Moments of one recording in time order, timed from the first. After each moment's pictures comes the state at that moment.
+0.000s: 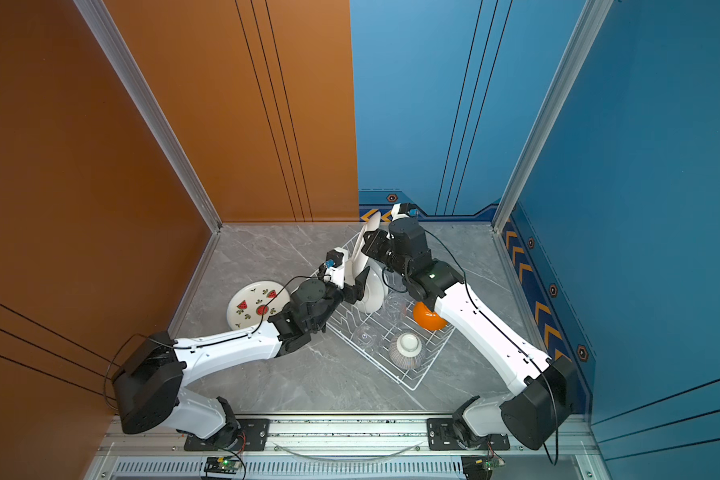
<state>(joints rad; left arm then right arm) -0.91 1.49 0.89 0.59 -0.42 -0.07 0.59 1.38 1.36 -0.28 0.03 0.86</state>
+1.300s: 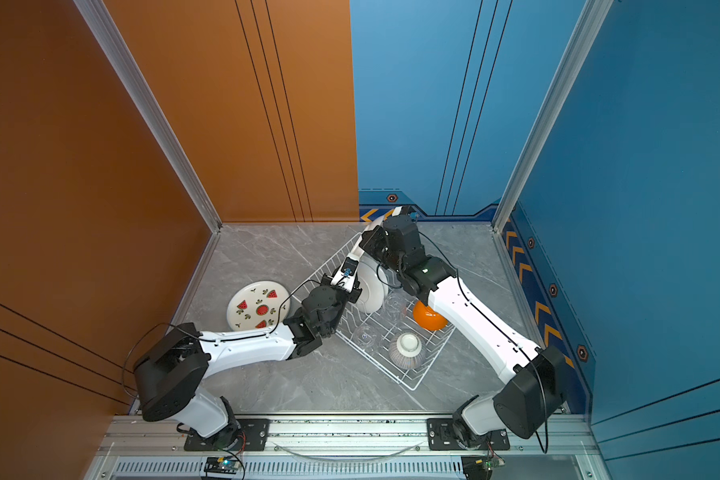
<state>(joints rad) -0.94 1.60 0.89 0.74 -0.66 0.27 0.59 1.44 1.39 -0.29 0.04 1.04</state>
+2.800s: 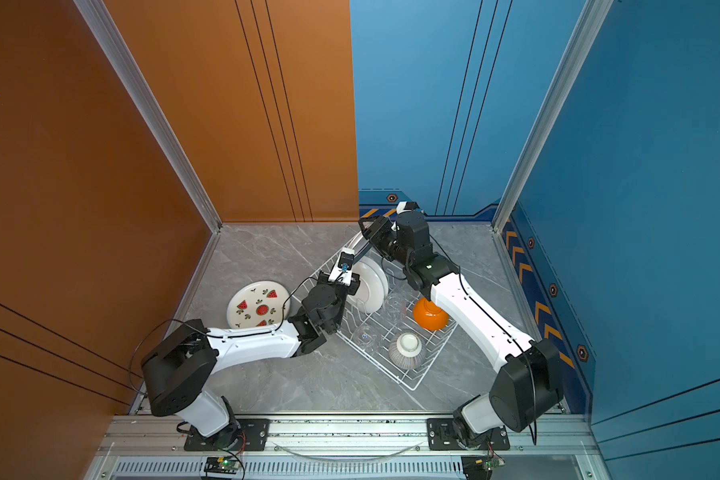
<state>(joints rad) -0.94 1.64 0.92 0.86 -0.80 0.33 0.49 1.48 1.33 -0.09 -0.14 1.12</state>
